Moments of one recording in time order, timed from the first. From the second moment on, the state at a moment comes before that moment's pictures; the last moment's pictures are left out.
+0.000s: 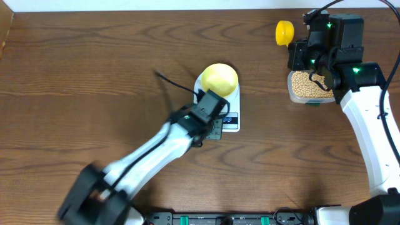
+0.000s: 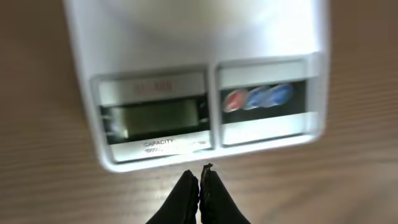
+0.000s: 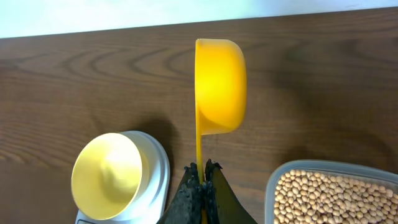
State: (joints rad) left arm -0.68 1.55 0.96 -0.53 -0.03 -0.52; right arm 0.09 1.54 1.40 -0.58 -0.23 0.12
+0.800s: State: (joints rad) left arm -0.48 0.68 0.97 -0.94 -0.24 -0.51; right arm 0.09 1.54 1.40 -0.56 -0.32 -0.05
